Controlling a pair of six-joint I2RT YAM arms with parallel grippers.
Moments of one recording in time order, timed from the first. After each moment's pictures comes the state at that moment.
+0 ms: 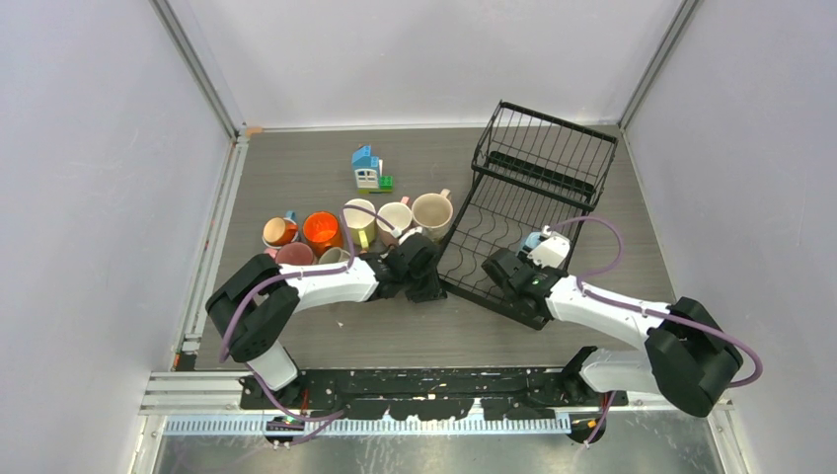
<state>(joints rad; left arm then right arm) -0.91 1.63 0.88 -0.15 0.00 -1.04 0.75 1.22 0.57 -0.47 0.79 1.20</state>
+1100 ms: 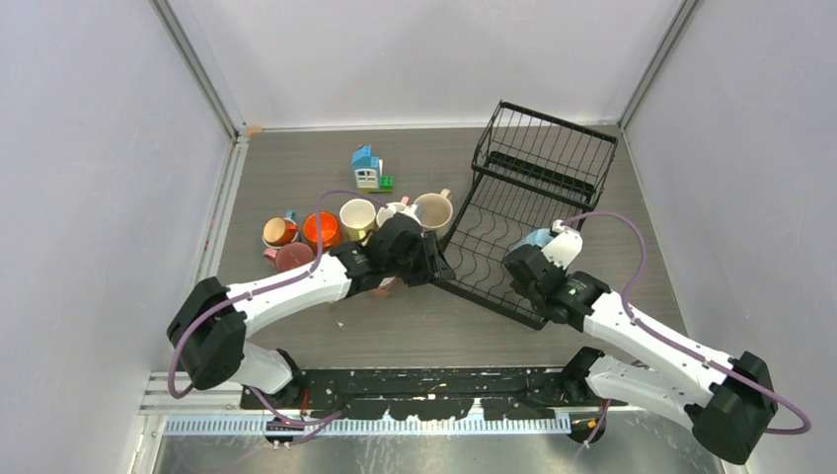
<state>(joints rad) -0.89 1.43 0.94 -0.22 0.07 -0.98 0.75 0.94 0.63 -0.65 0.63 1.06</state>
